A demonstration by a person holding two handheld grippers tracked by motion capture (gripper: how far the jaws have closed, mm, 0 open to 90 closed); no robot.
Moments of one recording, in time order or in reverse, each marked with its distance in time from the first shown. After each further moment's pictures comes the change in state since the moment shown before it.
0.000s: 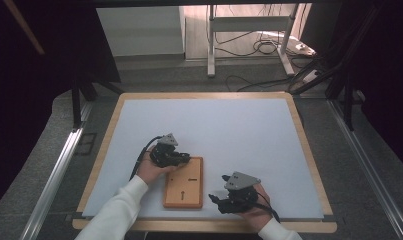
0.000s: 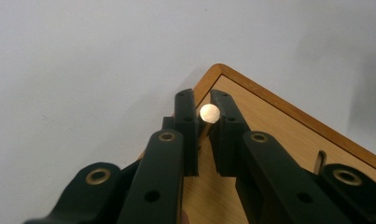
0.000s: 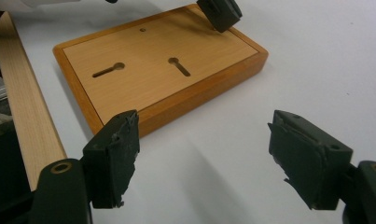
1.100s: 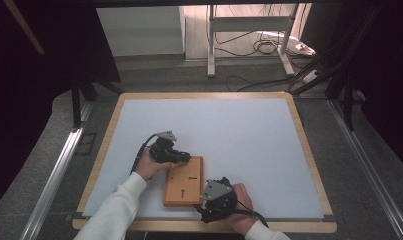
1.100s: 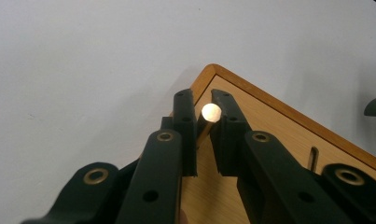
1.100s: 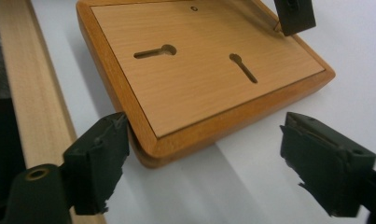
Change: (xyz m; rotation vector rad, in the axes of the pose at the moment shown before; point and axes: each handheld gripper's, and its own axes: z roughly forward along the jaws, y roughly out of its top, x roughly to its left) left arm 0.017 0.005 0.001 0.029 -0.103 -0.059; right arm 0.041 0.014 0.036 0.097 -0.023 -0.201
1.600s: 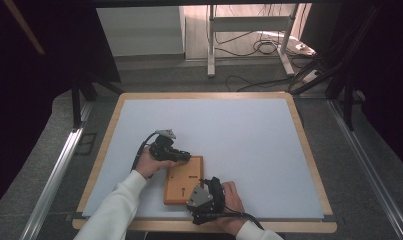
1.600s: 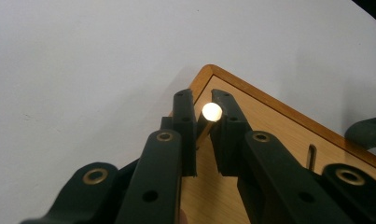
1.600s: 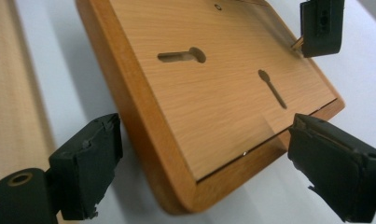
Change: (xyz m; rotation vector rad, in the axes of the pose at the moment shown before) left arm 0.007 0.002 0.000 0.001 -0.038 -0.025; right arm 0.020 0.011 0.024 0.046 -0.094 -0.157
